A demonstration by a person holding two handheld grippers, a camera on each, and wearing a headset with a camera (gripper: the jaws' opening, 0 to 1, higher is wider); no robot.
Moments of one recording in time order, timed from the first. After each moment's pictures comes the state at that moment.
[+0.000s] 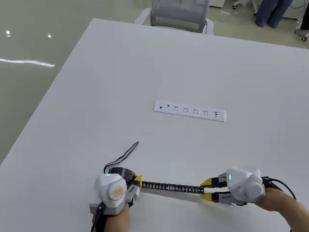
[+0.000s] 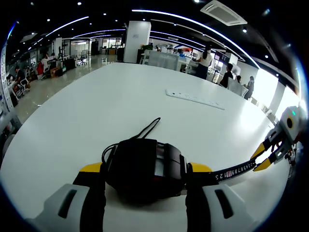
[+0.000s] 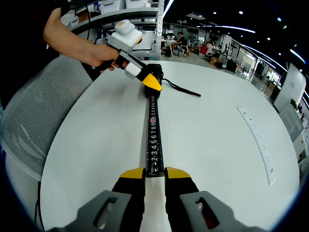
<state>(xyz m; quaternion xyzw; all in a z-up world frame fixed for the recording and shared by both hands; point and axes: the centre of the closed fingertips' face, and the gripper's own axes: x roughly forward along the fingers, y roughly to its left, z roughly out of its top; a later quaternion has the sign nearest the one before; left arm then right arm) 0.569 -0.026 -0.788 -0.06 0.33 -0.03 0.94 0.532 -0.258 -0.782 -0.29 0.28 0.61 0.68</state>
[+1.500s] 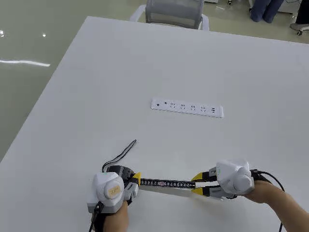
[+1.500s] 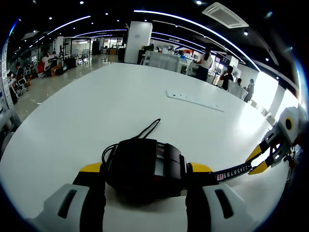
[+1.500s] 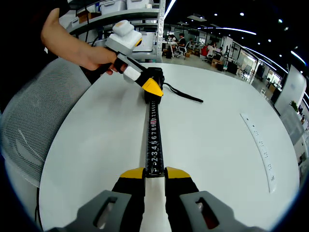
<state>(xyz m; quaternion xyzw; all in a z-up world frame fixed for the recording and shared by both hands) 0.570 -0.025 -0.787 -0.07 0.32 -0.02 0.94 0.535 -0.235 -0.780 -0.29 0.27 0.61 0.68</state>
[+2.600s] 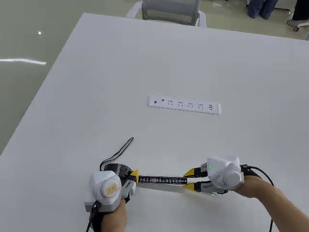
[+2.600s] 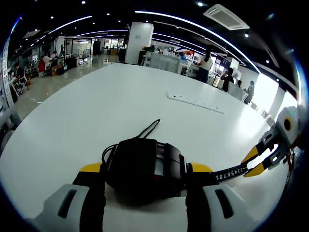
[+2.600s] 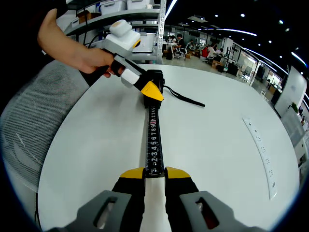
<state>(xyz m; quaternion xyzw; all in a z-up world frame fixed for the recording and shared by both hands) 0.571 -0.024 -0.786 -0.08 0.32 -0.02 0.94 0.540 -0.216 -0.781 -0.29 0.27 0.62 0.68</state>
